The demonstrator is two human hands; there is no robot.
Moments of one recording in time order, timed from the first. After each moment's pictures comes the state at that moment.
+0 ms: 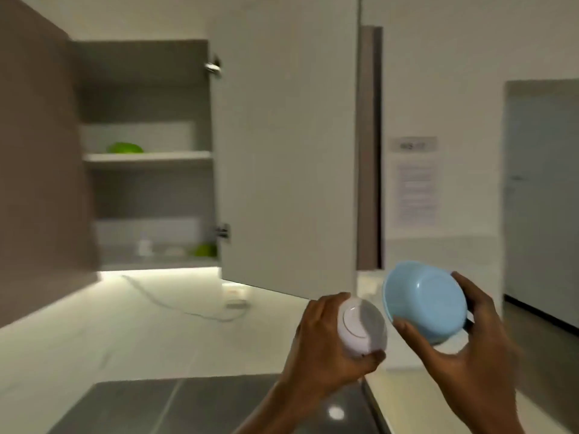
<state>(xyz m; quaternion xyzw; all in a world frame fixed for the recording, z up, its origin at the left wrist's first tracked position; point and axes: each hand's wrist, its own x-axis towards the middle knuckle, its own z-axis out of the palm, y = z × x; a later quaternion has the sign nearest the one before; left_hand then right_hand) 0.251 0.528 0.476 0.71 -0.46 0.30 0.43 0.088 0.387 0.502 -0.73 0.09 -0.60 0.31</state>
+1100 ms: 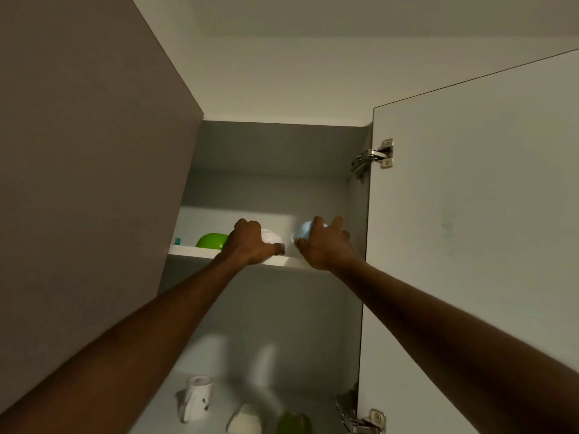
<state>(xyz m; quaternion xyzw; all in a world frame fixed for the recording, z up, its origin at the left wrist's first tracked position) 0.783 0.783 0.867 0.85 -0.18 0.39 0.32 0.687 0.622 0.874 -0.91 0.04 -0.41 0.10</state>
